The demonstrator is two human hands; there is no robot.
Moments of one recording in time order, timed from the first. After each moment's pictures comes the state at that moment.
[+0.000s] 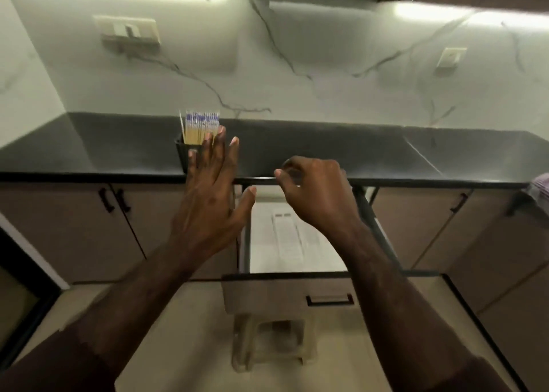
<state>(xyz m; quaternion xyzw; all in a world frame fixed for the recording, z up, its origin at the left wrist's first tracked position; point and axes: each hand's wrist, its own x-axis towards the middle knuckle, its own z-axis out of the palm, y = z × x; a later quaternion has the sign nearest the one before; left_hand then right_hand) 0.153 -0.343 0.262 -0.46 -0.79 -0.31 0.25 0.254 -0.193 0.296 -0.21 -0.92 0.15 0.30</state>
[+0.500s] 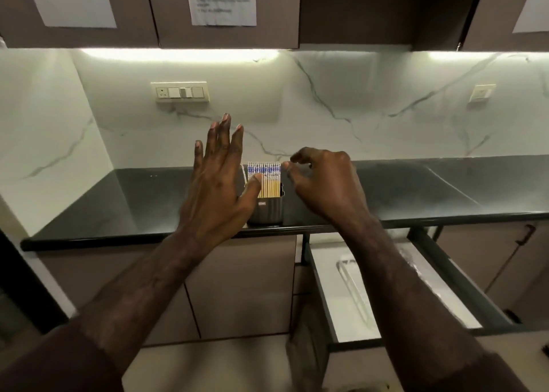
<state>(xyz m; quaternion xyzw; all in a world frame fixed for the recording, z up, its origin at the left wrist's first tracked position) -0.068 -0.470 0.347 -0.48 -0.76 -0.33 0.28 0.041 -0.323 0.367 -0.21 -0.89 0.14 0.39</state>
